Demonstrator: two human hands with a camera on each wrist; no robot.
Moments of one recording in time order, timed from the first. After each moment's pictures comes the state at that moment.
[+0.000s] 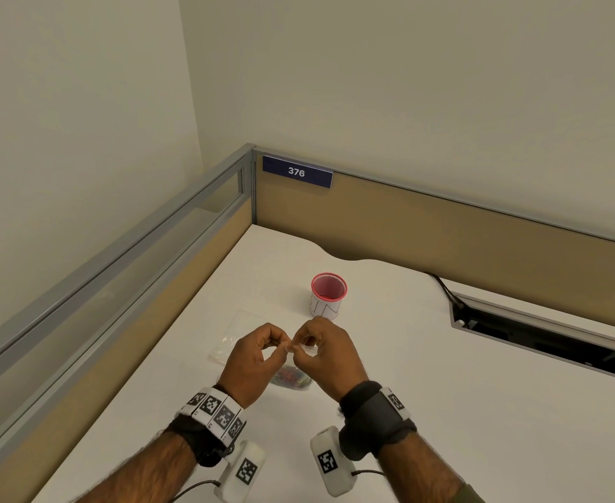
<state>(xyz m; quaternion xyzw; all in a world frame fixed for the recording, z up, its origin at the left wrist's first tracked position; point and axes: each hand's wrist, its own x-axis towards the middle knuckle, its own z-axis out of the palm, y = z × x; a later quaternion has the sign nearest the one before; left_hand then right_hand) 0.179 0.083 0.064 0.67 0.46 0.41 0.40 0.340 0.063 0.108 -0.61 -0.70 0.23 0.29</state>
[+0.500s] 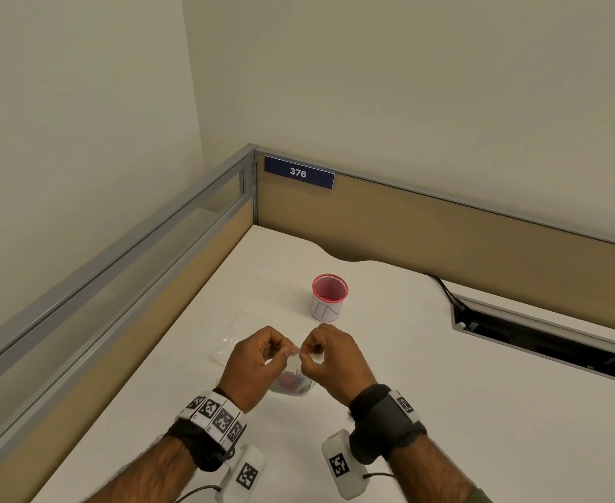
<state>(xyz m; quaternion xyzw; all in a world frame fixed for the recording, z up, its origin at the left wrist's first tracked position) 0.179 0.077 0.067 0.66 0.46 0.42 0.42 0.352 0.061 0.104 -0.61 -0.72 0.23 0.24</state>
